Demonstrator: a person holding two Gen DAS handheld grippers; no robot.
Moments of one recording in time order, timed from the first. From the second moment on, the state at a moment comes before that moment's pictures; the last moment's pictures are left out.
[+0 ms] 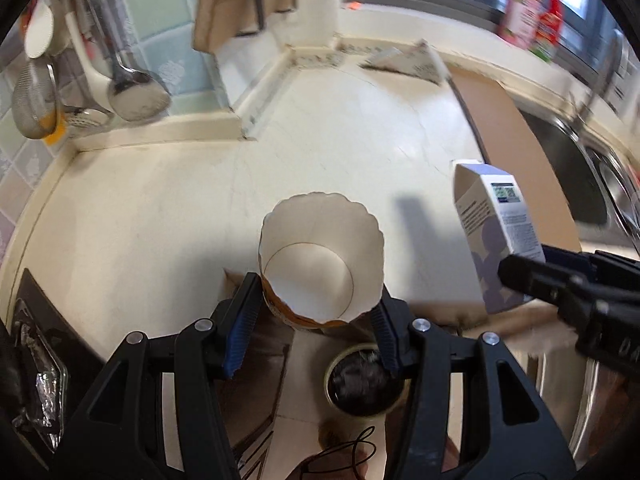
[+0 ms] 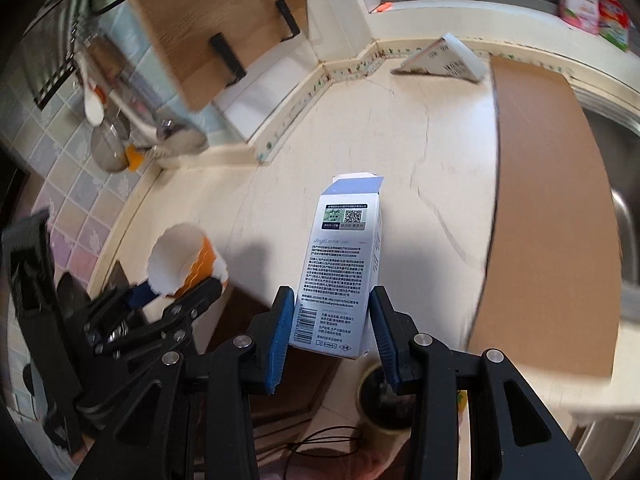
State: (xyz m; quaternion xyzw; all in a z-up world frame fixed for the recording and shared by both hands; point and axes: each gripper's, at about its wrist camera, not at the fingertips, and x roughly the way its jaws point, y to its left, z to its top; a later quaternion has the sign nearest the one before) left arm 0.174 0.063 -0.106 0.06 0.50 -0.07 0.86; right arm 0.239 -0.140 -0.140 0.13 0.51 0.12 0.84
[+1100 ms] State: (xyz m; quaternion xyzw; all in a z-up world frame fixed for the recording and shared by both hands) left arm 0.098 0.017 -0.470 0.09 0.72 -0.13 0.68; right arm 0.079 -0.144 -0.515 0.14 0.69 0.07 0.70
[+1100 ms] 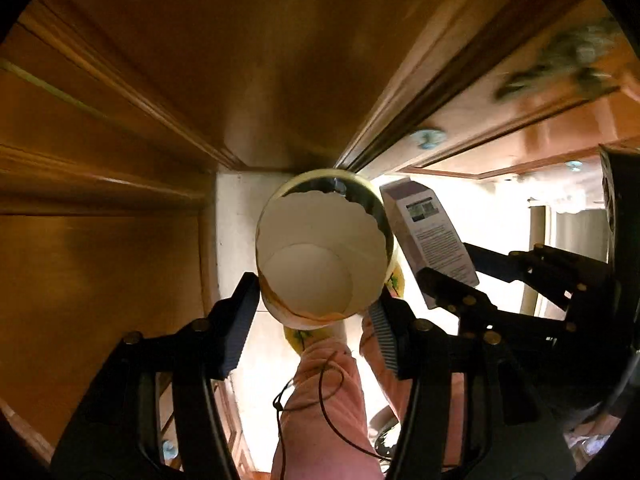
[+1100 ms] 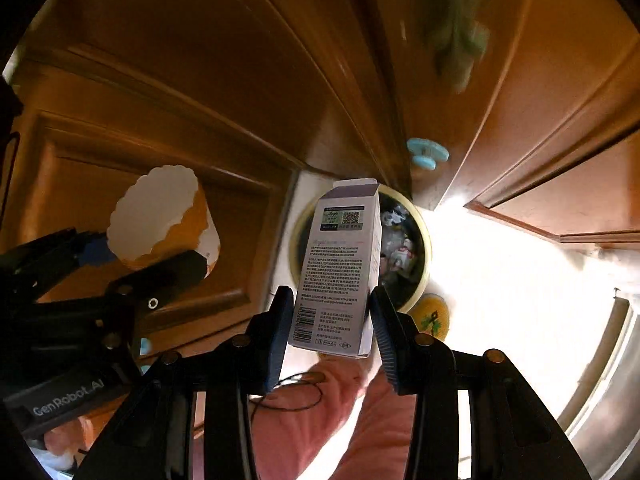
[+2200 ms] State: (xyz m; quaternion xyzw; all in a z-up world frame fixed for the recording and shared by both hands) left arm 0.094 -0.001 -0.287 0.12 0.65 -0.19 0.72; right arm 0.066 -0.165 -0.346 0.12 0.64 0.06 0.75
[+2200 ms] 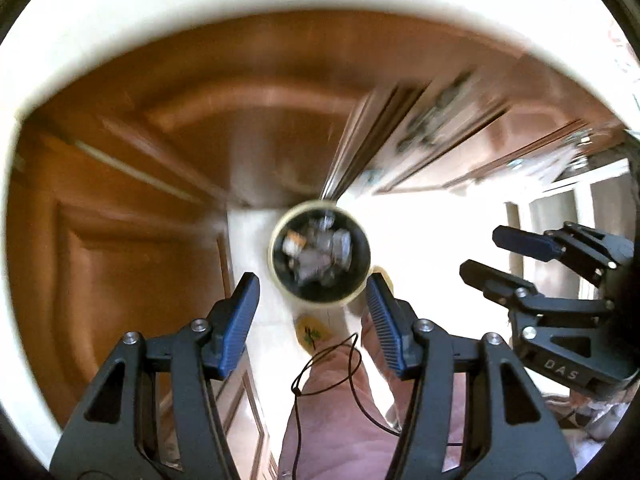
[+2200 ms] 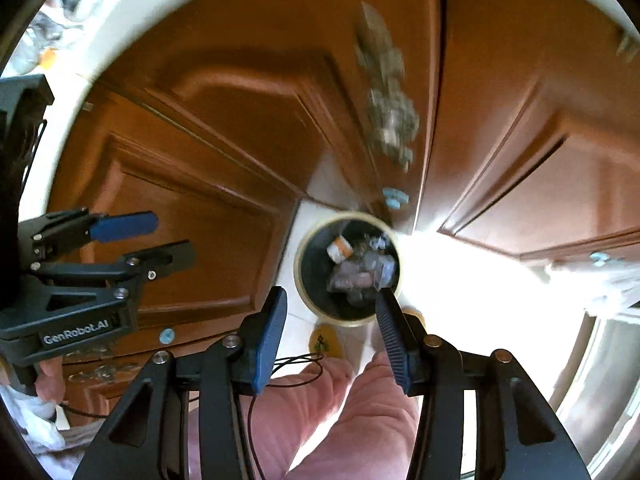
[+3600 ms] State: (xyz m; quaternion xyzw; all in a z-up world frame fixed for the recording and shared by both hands) left arm 0.169 0.016 -0.013 0.15 0.35 -0.20 0.90; right arm 0.135 -0.151 -0.038 0.07 0.41 -0.06 0.91
